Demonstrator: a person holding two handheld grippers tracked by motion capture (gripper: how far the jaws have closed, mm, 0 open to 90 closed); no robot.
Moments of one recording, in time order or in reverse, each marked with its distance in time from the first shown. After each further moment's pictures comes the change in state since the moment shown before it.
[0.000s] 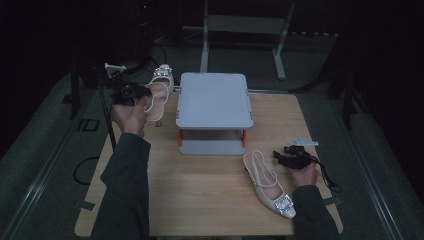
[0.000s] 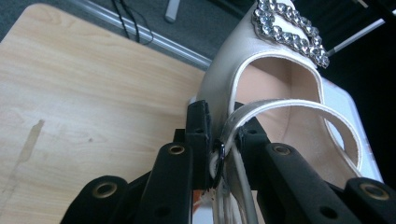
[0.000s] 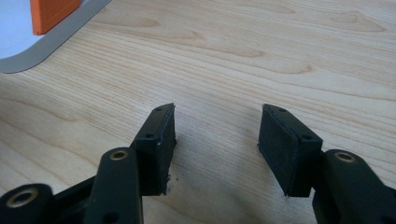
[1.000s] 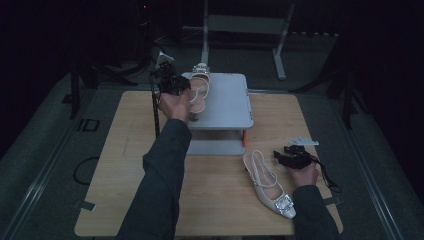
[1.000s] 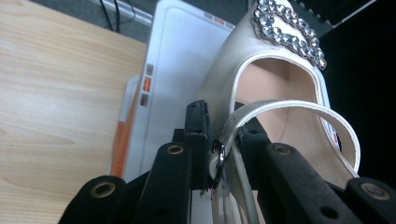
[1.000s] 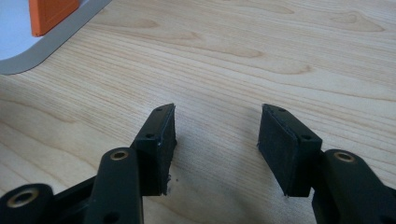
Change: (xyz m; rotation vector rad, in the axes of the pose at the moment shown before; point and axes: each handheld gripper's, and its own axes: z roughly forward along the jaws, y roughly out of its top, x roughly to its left) left arm -0.101 -0.014 0.060 0.099 0.025 0.018; right arm -0.001 0.000 0.000 0.000 0.002 0.002
